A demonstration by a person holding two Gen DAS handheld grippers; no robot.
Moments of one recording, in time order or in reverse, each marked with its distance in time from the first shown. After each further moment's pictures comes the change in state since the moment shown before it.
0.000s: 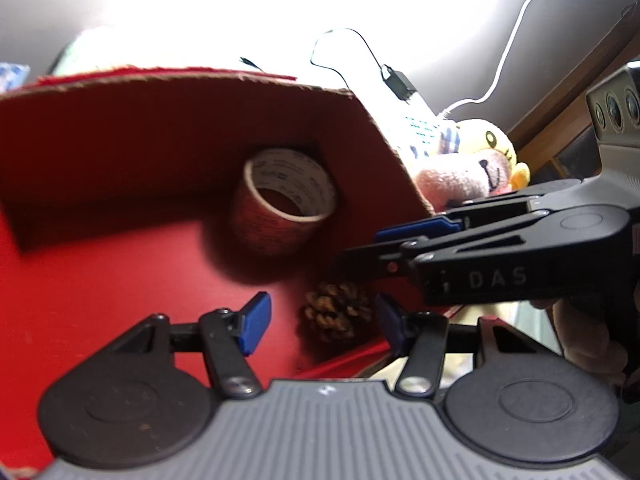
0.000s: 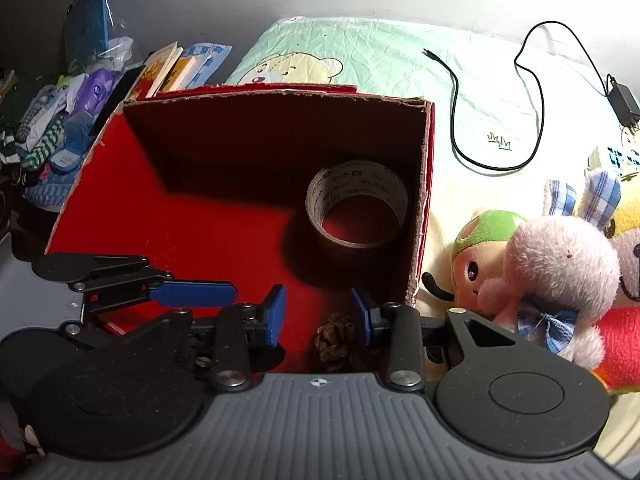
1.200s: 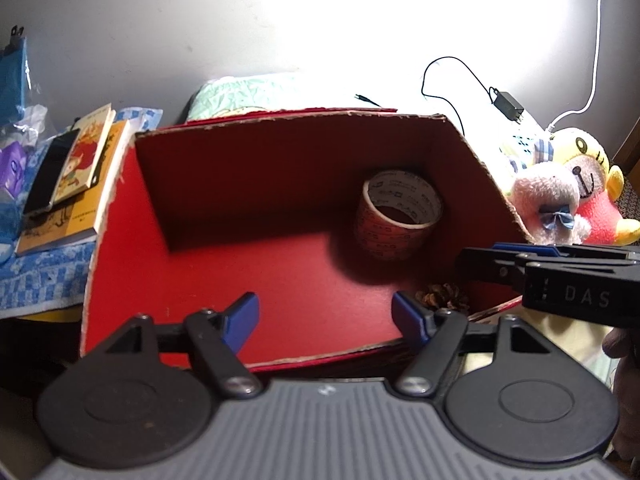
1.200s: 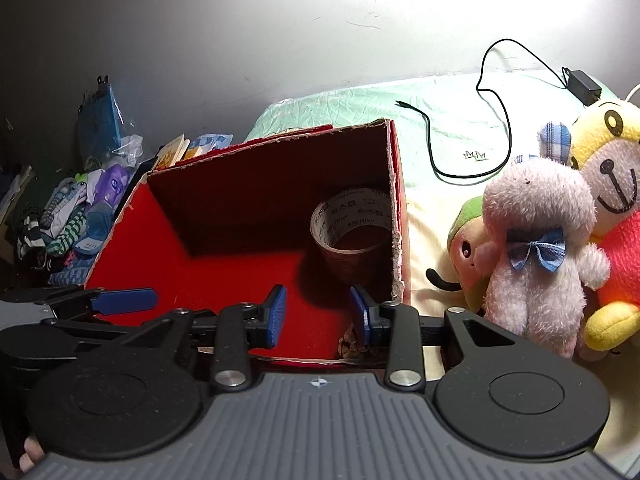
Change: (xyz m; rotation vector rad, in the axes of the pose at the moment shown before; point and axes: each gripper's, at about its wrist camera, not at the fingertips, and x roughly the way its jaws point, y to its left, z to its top) left arm -0.039 -0.027 -0.022 0.009 -0.099 0.452; right arm -0.026 -0.007 -0.061 0.164 -0.311 0.054
